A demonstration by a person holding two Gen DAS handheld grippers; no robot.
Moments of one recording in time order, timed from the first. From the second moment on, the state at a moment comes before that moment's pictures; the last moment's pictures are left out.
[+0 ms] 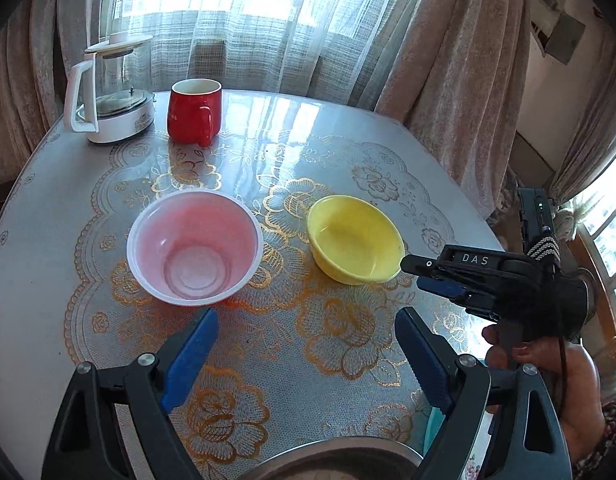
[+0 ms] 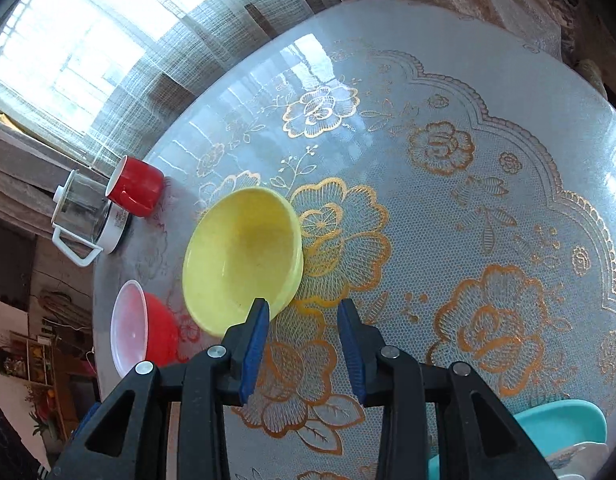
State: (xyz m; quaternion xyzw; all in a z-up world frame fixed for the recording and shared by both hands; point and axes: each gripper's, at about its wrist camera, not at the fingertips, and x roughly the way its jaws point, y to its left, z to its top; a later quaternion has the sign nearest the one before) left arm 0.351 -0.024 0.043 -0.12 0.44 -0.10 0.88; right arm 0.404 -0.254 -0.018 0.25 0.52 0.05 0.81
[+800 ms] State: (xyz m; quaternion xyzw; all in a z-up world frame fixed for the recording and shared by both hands) left arm 0.415 -0.077 0.003 -0.11 0.50 -0.12 0.85; right arm 0.386 -0.271 -0.030 0.25 0.54 0.07 0.80
